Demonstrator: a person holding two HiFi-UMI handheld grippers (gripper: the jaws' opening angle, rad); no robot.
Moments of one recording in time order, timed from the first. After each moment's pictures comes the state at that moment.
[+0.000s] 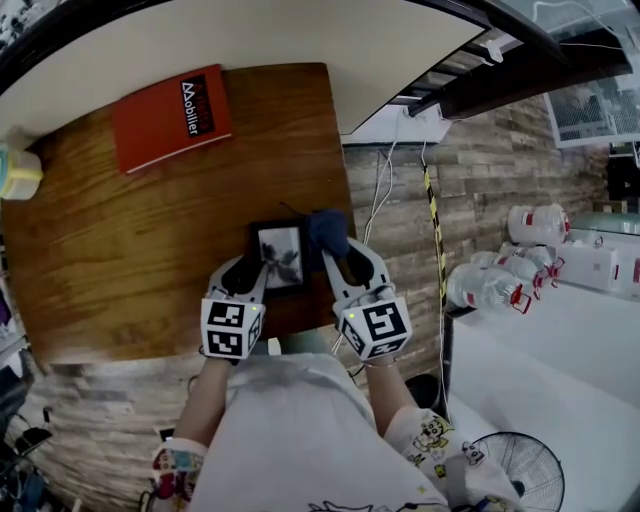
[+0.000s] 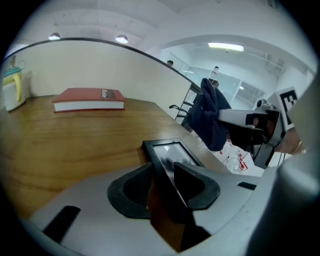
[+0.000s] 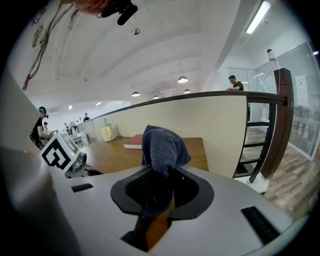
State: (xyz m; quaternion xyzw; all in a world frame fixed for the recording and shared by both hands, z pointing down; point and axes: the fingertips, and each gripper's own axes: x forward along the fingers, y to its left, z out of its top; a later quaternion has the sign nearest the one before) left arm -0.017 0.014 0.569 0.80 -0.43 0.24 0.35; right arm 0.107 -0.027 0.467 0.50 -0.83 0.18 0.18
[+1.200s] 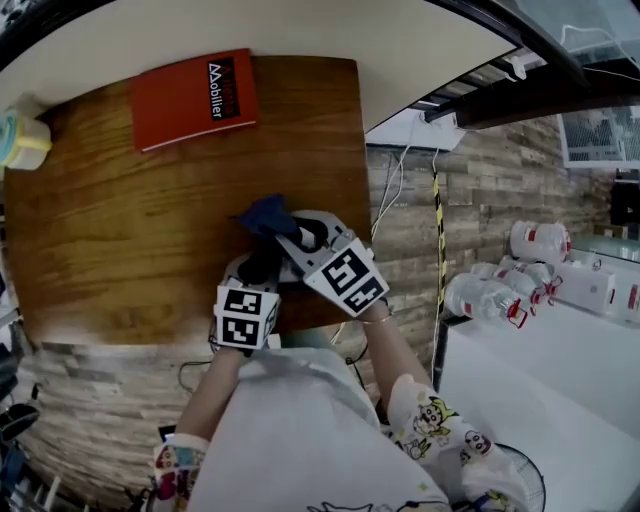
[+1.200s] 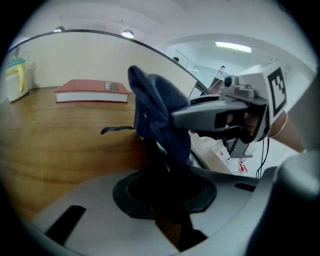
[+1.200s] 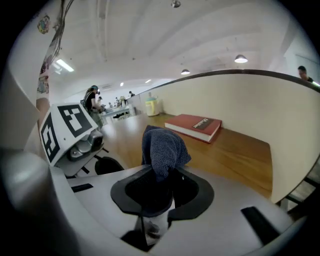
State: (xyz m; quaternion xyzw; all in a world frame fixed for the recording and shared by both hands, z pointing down) left arm -0.013 0.014 0.580 0.78 -0.43 0.24 0.38; right arm -0.013 -0.045 0.519 0.21 -0.92 0.13 0.30
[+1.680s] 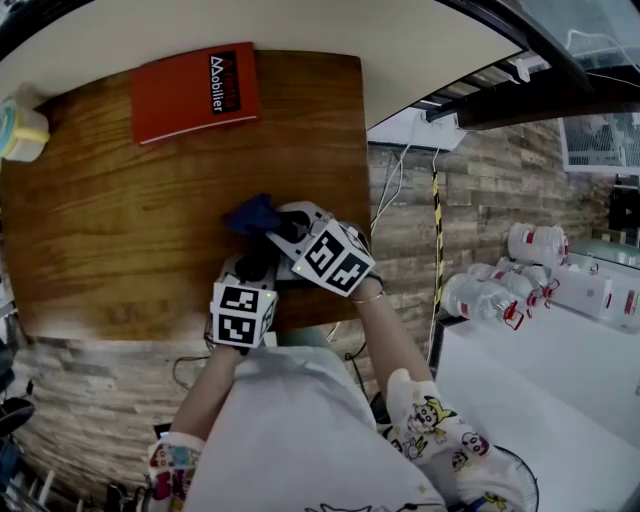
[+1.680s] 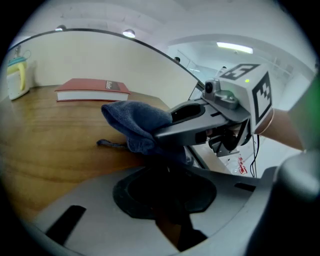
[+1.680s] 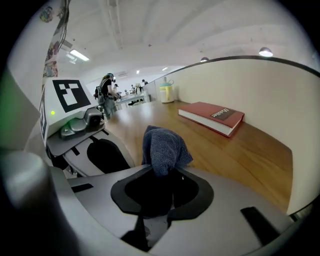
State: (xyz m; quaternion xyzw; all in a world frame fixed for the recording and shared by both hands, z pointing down) left arm -0.015 0.014 0.580 0.78 -0.43 0.24 0.38; right arm -0.033 -0.038 0.557 0.11 -0.92 0.11 0.37
